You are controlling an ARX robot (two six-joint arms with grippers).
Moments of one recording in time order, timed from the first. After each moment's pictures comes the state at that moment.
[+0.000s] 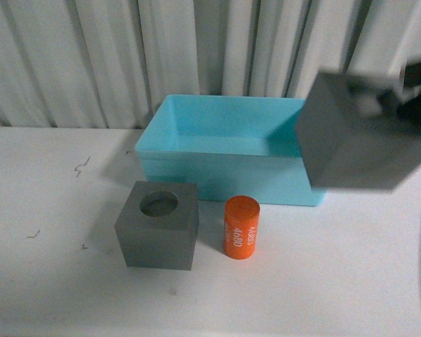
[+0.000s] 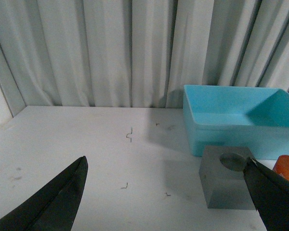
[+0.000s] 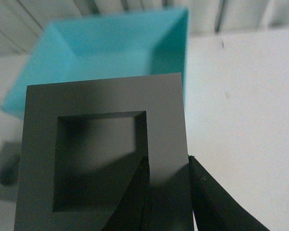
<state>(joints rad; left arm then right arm) 0.00 0.01 0.01 0.00 0.00 -0.01 0.20 1.44 0.80 0.13 -0.02 0.20</state>
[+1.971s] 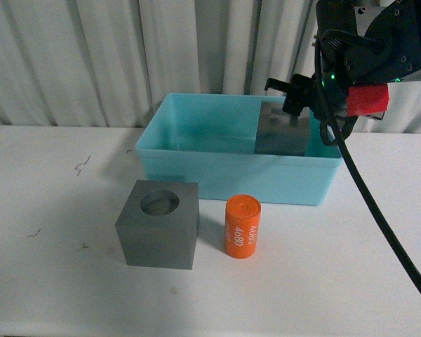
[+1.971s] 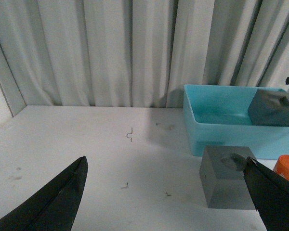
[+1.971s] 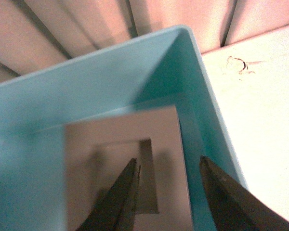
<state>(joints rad) 0.00 0.01 0.01 0.00 0.00 -0.01 0.23 2.37 1.76 0.03 0.21 0.44</state>
